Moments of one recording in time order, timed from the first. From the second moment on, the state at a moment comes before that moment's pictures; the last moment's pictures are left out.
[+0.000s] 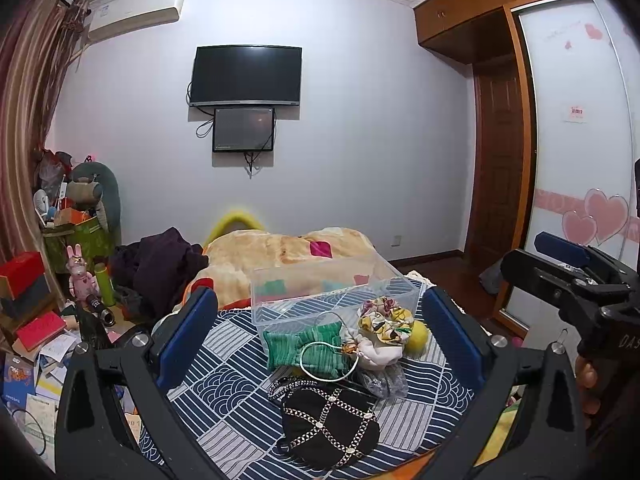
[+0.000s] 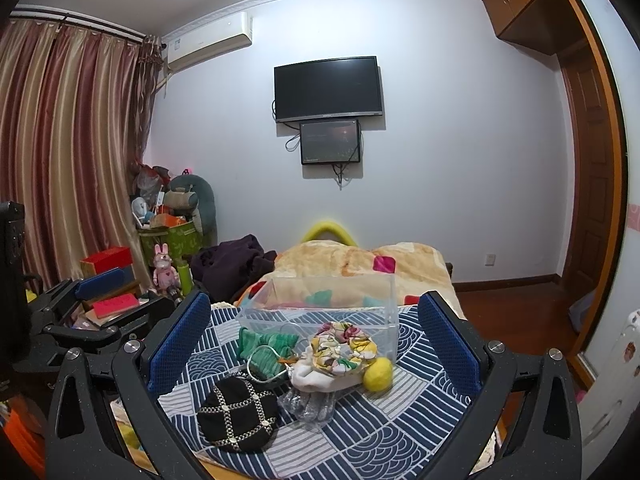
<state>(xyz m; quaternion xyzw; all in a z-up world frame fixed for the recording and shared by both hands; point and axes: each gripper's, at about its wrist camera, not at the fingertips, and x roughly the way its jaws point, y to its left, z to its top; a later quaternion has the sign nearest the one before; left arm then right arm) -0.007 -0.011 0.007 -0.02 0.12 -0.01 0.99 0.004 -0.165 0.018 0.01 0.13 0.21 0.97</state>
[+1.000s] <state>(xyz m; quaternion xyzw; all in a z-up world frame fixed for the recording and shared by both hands) 0.038 0.012 -0.037 -0.03 0.20 -0.01 0.98 0.033 -0.170 -0.019 0.00 0.18 0.20 0.96</state>
